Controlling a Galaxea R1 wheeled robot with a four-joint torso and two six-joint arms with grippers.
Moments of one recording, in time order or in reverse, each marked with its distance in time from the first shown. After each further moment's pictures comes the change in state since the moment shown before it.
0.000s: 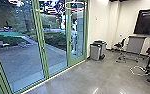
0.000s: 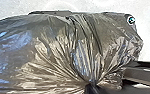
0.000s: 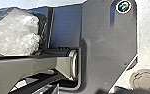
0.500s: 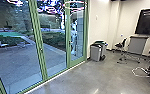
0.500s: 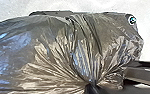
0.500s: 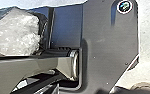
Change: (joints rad) left arm 0.000 0.000 0.000 0.000 0.000 0.000; right arm 0.000 0.000 0.000 -0.001 0.000 0.000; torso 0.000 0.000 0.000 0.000
